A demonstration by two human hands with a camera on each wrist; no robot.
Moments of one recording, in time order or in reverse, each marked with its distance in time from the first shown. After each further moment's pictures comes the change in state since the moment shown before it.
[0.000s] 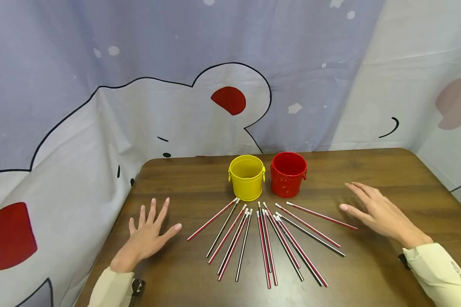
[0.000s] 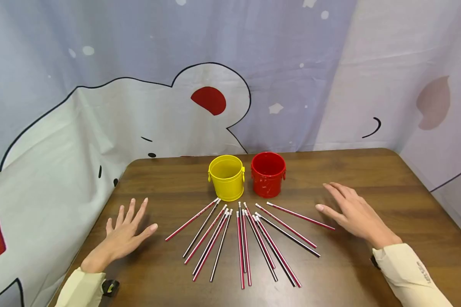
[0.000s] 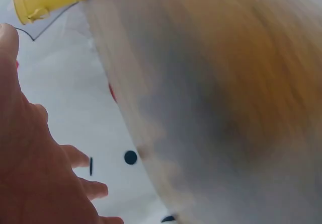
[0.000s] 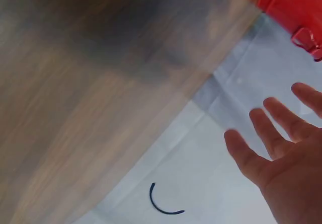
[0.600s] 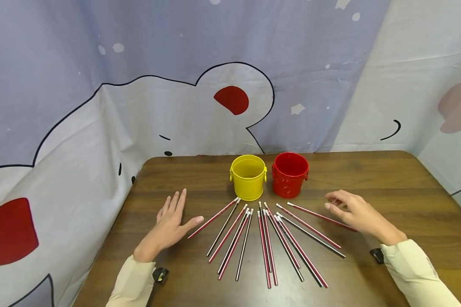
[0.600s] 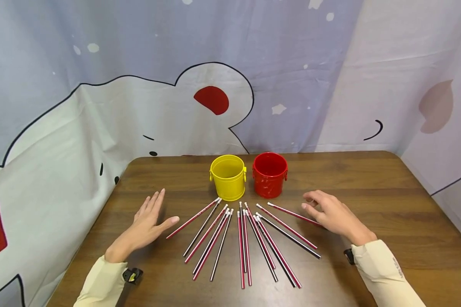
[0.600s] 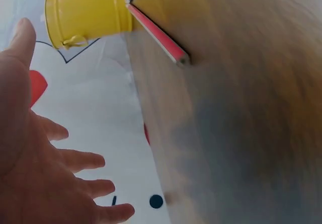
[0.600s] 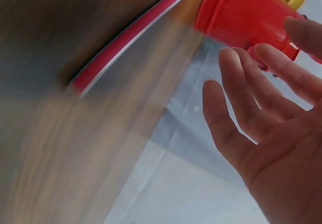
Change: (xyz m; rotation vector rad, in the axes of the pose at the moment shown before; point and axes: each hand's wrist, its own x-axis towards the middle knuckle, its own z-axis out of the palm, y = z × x) left_hand 0.022 0.048 0.000 -0.204 0.031 0.083; right_hand 0.025 -0.039 0.015 0.121 -0.020 -0.109
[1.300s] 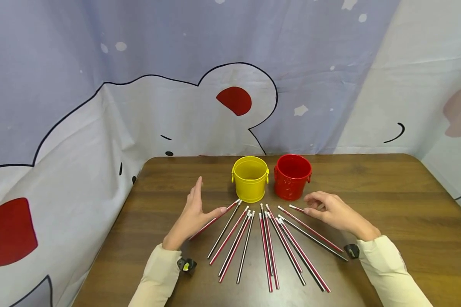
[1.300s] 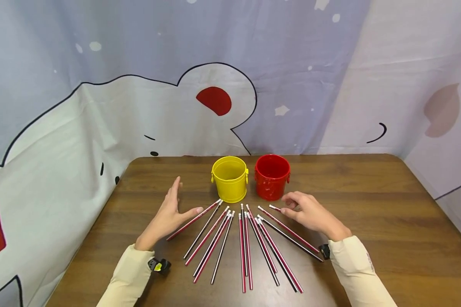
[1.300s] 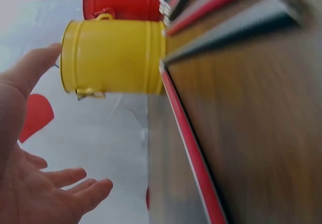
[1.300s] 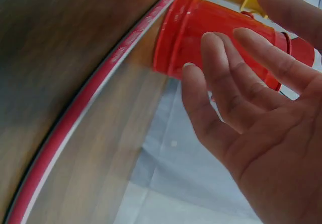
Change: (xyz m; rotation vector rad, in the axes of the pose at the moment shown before) left_hand 0.035 0.046 0.018 -0.352 0.094 0.005; right_hand 0.036 -0.026 0.026 0.208 -0.125 0.040
